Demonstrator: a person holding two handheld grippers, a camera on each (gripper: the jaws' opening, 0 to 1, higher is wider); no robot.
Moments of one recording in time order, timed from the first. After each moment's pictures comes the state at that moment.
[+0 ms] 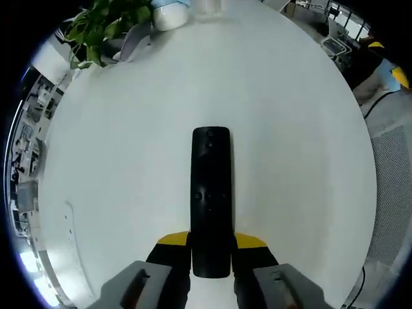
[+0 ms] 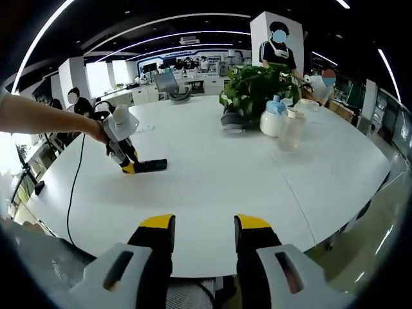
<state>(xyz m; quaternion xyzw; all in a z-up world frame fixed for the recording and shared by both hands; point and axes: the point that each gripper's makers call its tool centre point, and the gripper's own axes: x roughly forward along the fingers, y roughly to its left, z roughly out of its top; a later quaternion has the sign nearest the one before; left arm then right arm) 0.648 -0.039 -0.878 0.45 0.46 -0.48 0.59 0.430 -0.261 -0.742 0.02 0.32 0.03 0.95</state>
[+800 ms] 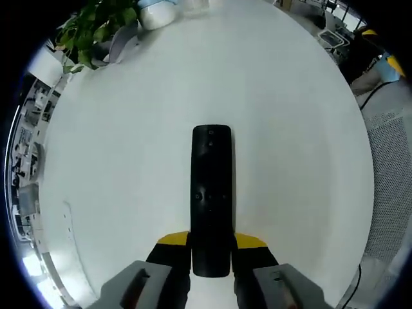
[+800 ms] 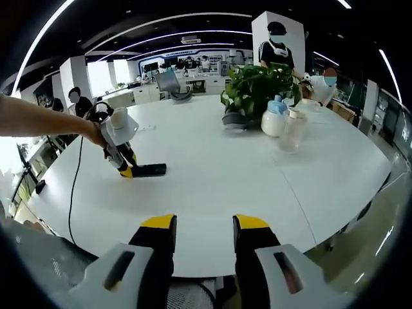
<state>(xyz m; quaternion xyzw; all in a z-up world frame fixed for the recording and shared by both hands) 0.624 -0.037 -0.878 0.47 0.47 -0.48 0.58 0.430 -0.259 -0.742 0.02 0.32 0.03 0.95</state>
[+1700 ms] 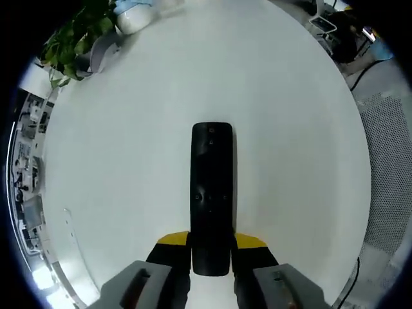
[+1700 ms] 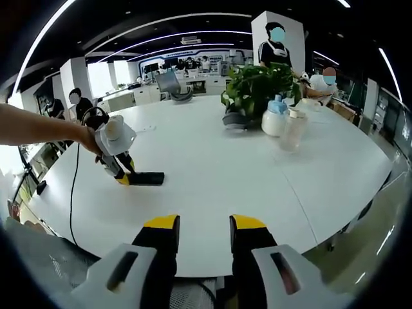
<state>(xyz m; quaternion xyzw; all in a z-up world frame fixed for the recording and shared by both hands) 0.596 -0.037 -0.878 0.51 0.46 -0.48 0.55 0.430 -0.259 -0.742 0.02 0.32 0.04 0.95</state>
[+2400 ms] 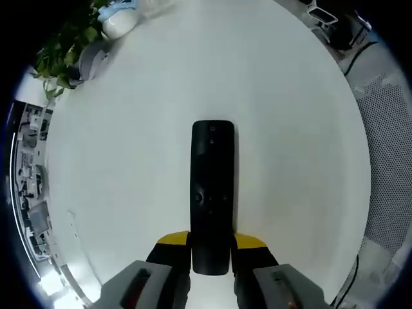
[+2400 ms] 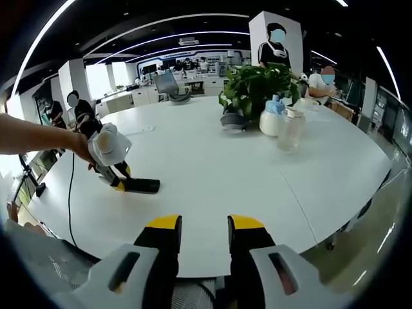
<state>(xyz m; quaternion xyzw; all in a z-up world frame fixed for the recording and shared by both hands) 0.578 -0.033 -0.878 0.53 0.45 -0.47 0.54 0.430 -0.262 -0.741 0.03 0.31 0.03 0.95</state>
